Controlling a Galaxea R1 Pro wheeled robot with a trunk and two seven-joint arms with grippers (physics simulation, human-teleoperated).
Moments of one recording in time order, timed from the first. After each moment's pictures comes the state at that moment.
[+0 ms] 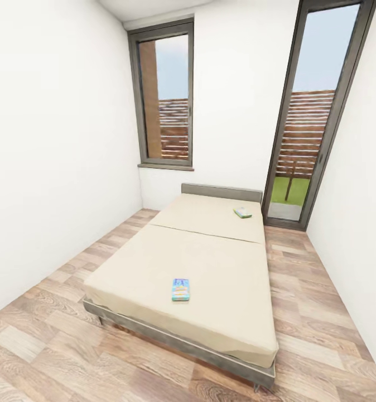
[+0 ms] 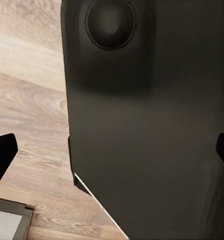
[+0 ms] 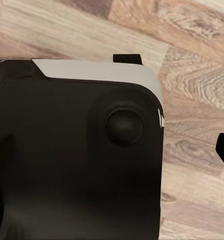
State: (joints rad) left arm 0.02 0.01 0.00 -0.01 0.00 0.00 -0.01; right arm -0.06 0.01 0.00 -0.06 0.00 -0.01 -0.01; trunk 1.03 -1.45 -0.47
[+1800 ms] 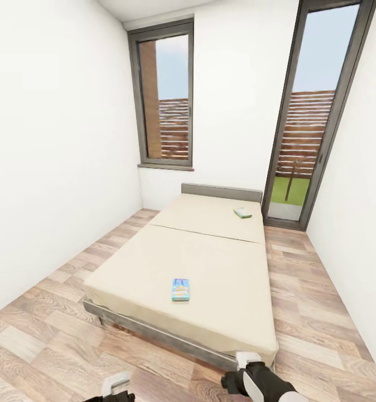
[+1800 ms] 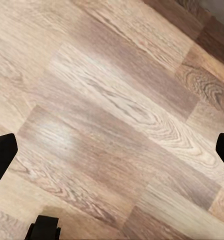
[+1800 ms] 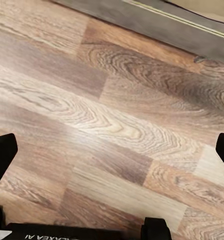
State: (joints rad) left arm -0.47 0.00 0.02 -0.12 0.28 0.11 0.00; right arm -0.55 0.10 0.00 -0.22 -0.01 0.36 -0.01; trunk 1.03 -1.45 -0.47
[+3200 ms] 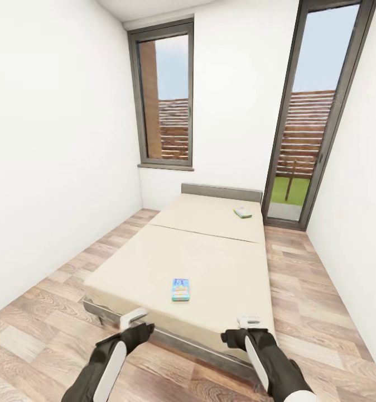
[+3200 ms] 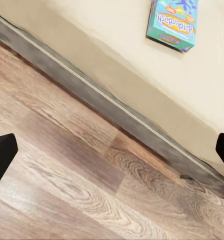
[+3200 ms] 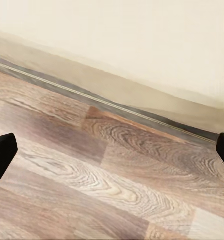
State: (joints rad) left arm -0.29 -0.10 -0.03 -1.09 0.41 0.55 0.24; right arm -0.45 0.10 0.00 -0.78 0.00 0.59 0.00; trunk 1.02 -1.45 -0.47
